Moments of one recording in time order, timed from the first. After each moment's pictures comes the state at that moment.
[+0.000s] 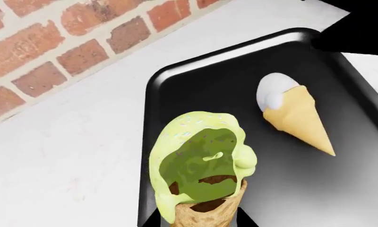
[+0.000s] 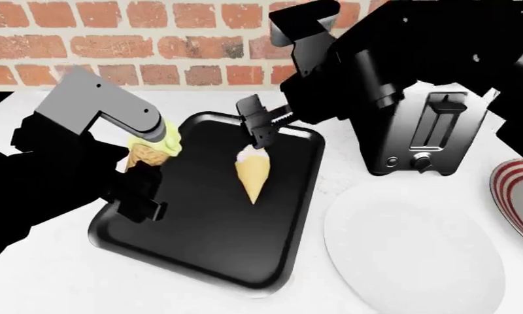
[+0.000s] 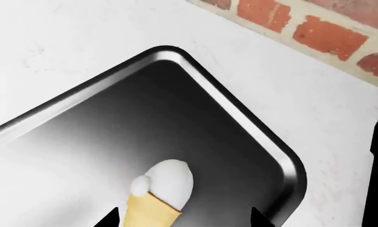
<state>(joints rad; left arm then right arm) -1.58 -0.97 0.99 0.34 -2.04 -1.15 -0.89 1.96 0.30 -1.61 0.53 2.00 0.95 0.32</state>
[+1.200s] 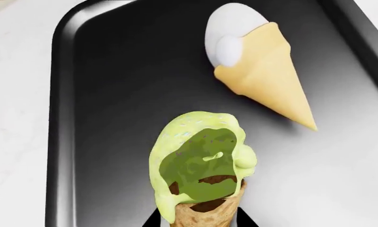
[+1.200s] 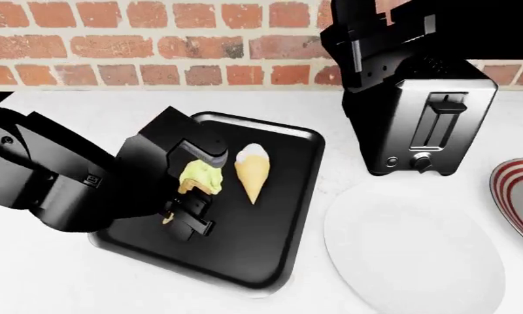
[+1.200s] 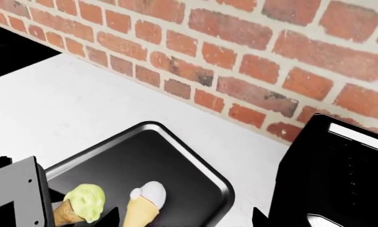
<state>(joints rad) -1.54 -0.69 1.16 0.04 -1.94 -1.23 -0.76 2.25 0.79 -1.35 0.00 2.33 1.00 0.71</state>
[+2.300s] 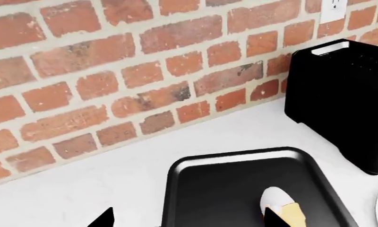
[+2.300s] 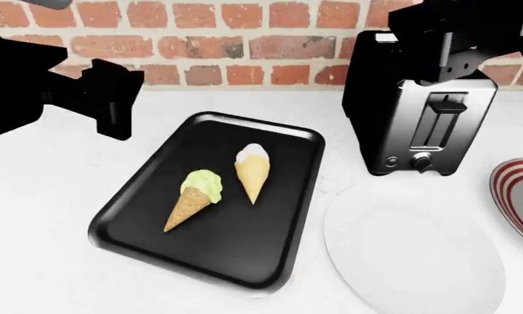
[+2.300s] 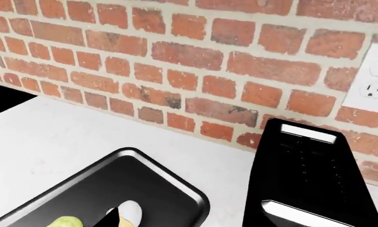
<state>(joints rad) -1.74 -1.02 0.86 0.28 -2.06 -1.03 -0.81 2.19 1.02 -1.23 -0.18 2.32 0.92 0.78</state>
